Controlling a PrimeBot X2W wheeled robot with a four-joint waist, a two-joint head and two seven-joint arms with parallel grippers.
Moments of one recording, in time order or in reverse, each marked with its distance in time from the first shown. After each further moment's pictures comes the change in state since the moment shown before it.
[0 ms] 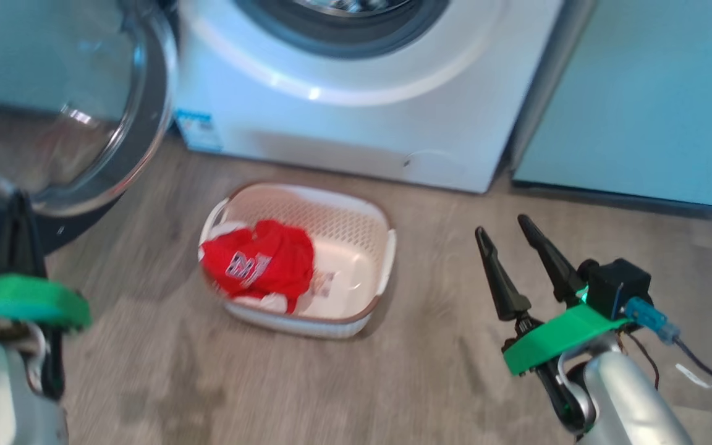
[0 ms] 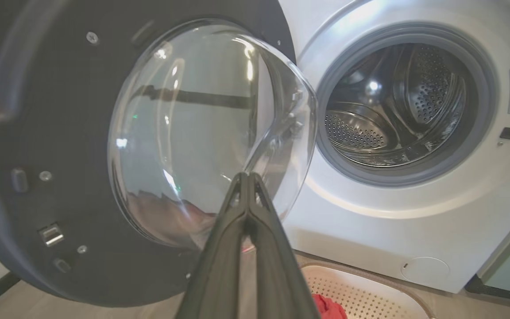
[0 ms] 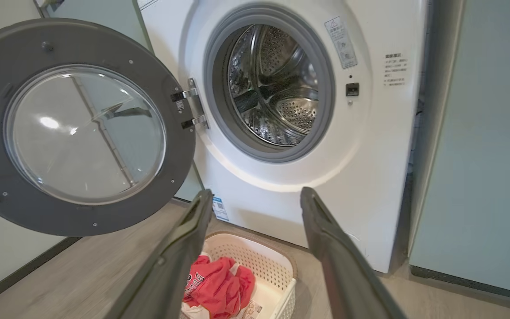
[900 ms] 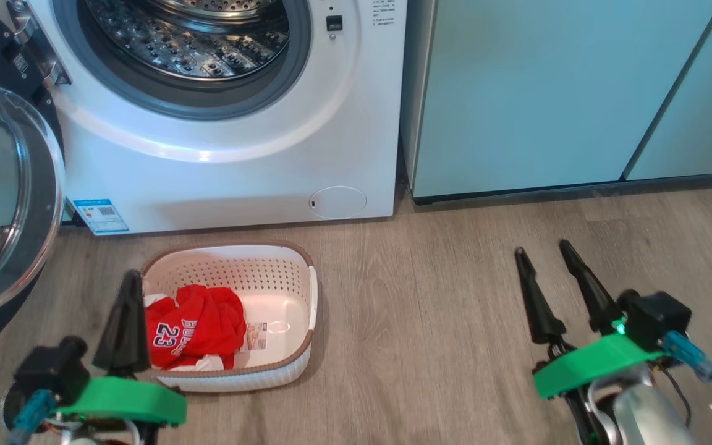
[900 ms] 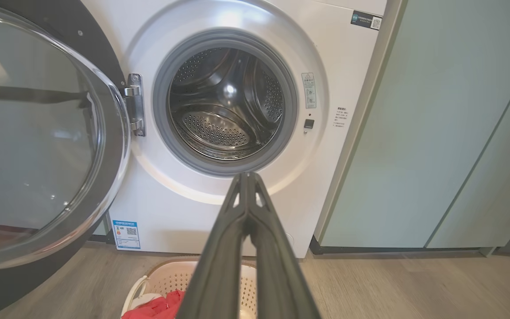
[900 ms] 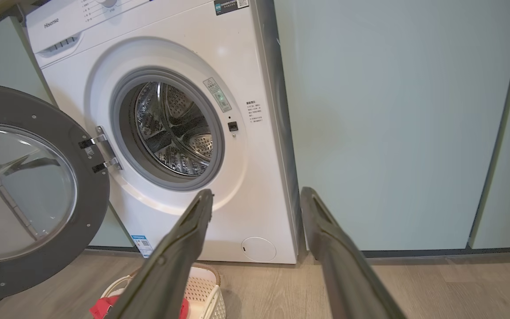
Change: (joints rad) left arm 0.387 -0.111 -0.210 -0.369 -0.113 0.055 0.000; right arm 0.118 0.018 -0.111 -0.077 -0.019 0.000 0.000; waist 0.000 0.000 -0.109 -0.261
